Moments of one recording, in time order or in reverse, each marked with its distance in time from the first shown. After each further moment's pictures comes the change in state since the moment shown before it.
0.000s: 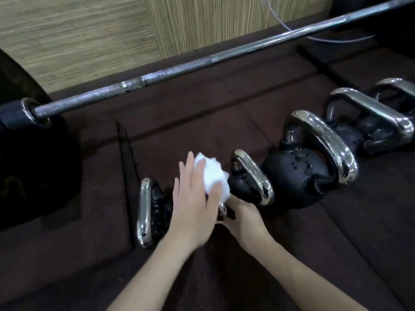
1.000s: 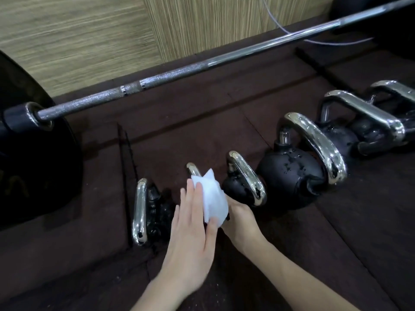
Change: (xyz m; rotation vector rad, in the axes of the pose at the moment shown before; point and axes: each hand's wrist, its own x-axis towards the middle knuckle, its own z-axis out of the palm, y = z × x) left_hand -0.066 0.006 0.004 0.009 -0.078 0.023; right_hand -0.005 -0.001 -0.006 -0.072 -0.045 -0.170
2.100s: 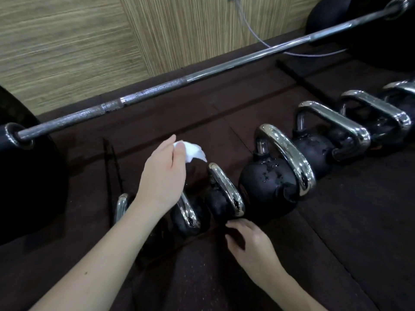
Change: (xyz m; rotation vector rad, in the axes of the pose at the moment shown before) left_hand 0.113 0.070 -0.072 -0.071 0.236 -0.058; right_hand -0.061 0.024 -0.055 -0.364 0.203 -0.072
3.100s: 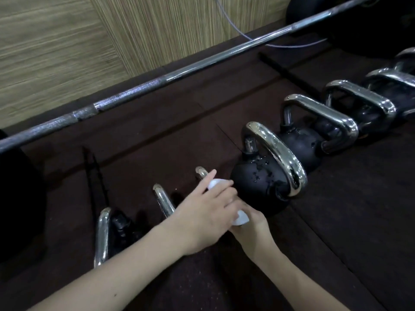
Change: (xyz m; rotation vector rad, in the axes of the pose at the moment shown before) left_hand -0.015 -0.027 0.083 0.813 -0.515 1.009; right_hand 0.047 0.012 -0.004 0.281 0.029 0.300
